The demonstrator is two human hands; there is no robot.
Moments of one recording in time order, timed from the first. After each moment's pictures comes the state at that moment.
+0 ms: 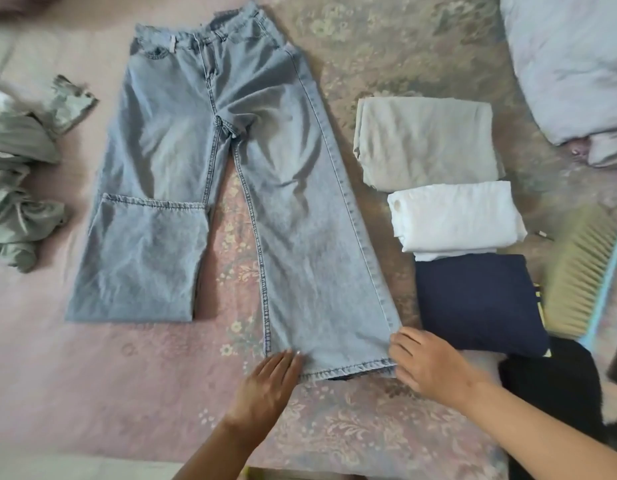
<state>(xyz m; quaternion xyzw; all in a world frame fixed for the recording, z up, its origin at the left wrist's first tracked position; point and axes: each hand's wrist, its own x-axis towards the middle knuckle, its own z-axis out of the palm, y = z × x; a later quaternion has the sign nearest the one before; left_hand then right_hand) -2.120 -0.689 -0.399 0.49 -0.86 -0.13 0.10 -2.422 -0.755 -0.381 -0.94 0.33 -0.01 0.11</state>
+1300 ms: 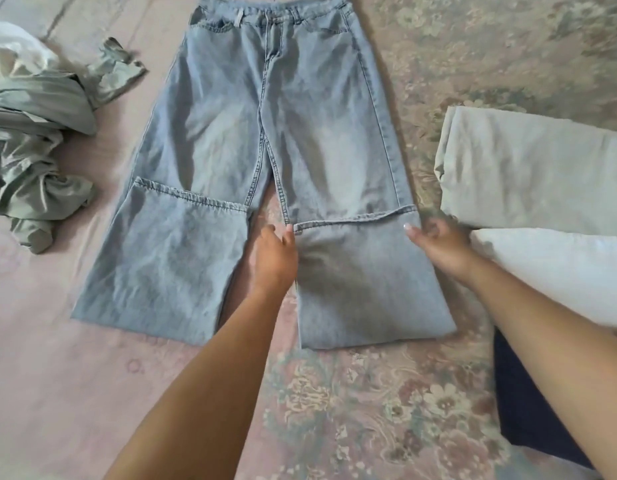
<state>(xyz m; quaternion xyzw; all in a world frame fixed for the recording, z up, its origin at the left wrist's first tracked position) -2.067 -0.934 -0.451 0.85 -0.32 -0.33 0.25 -2.325 -1.005 -0.443 -0.55 0.71 -0.04 0.43</state>
